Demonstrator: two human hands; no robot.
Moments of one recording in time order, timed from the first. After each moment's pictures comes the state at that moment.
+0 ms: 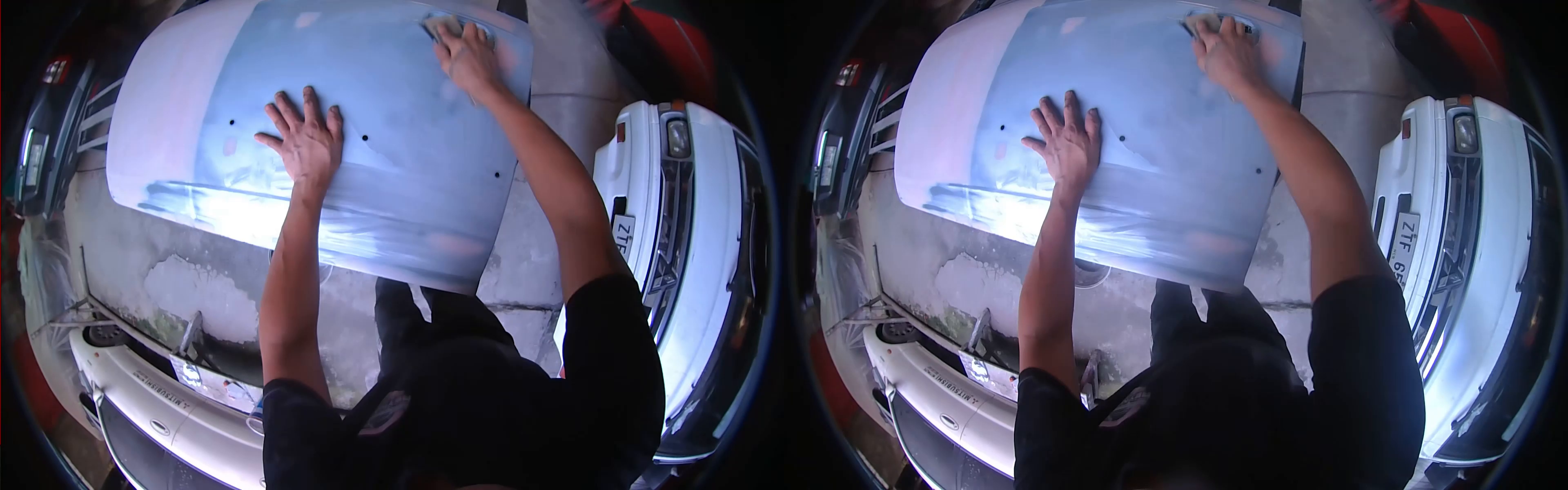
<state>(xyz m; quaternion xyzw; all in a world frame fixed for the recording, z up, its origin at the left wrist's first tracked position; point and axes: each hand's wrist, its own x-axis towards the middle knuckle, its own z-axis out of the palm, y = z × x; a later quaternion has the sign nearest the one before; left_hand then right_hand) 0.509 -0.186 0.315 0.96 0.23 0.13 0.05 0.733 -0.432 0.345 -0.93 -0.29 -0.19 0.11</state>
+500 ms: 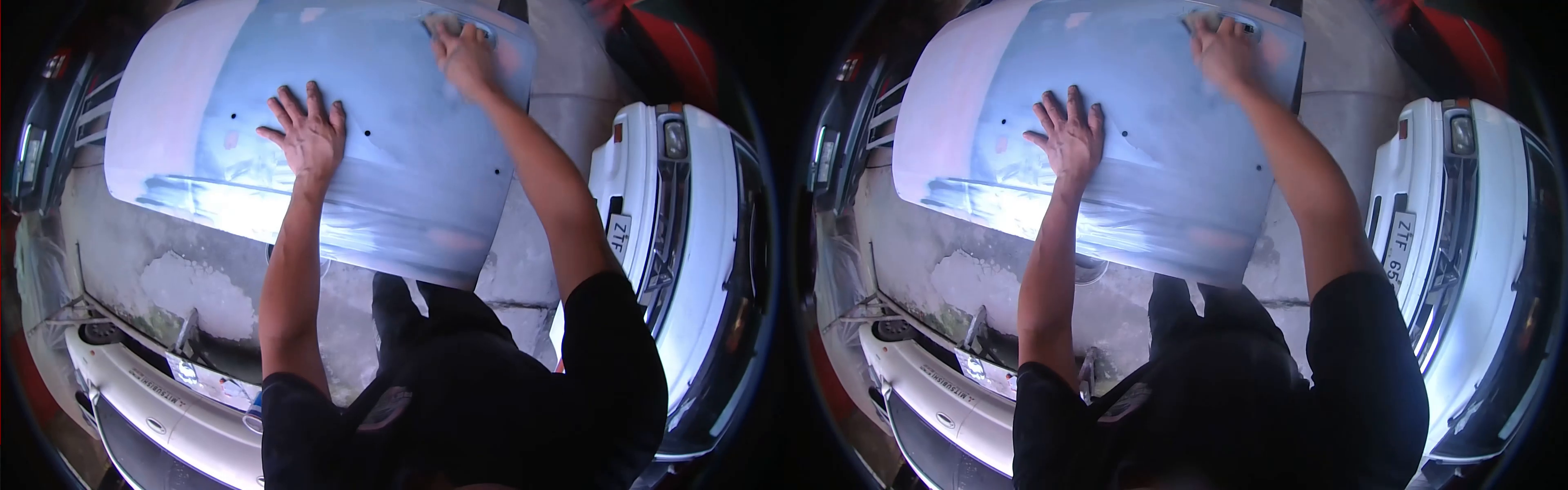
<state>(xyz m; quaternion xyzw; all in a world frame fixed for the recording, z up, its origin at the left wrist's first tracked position) 0.508 -0.185 0.313 0.96 0.23 0.14 0.04 0.722 -0.420 0.344 -0.95 -0.25 -0.17 0.10</state>
